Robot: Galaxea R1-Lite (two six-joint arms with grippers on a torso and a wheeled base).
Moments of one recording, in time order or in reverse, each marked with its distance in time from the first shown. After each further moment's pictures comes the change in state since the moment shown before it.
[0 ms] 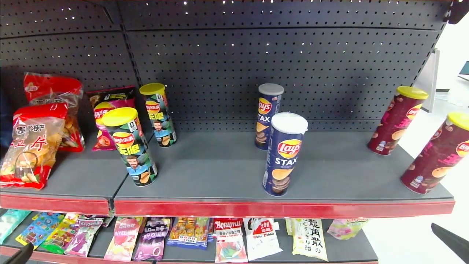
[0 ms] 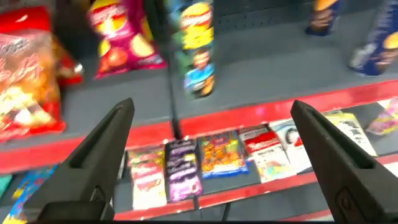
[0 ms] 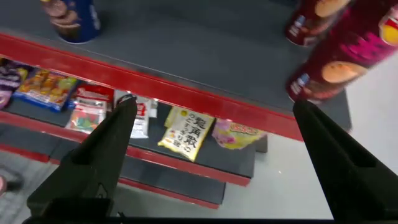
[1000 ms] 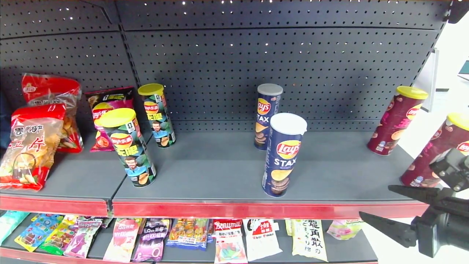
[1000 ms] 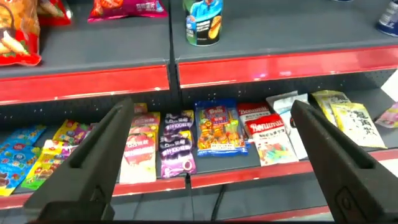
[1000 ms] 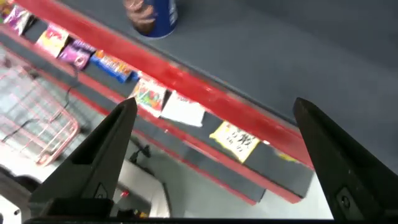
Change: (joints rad) left arm 0.010 -0.324 0.343 -0.016 0.041 -0.072; right arm 0.238 0.442 -0.077 -0.160 0.076 0.064
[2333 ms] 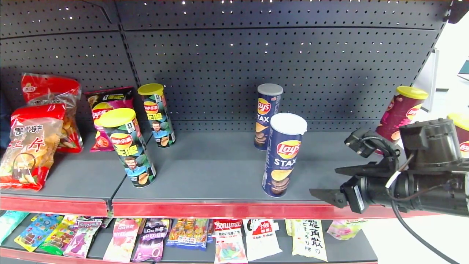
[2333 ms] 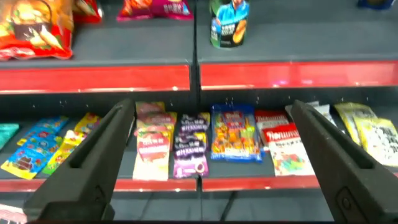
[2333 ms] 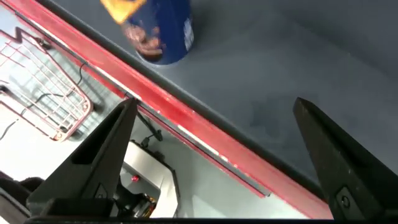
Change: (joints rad) left arm 0.118 -0.051 0.003 -0.001 -0.003 0.000; right arm 0.082 0.410 -0.252 -0.029 0.000 0.004
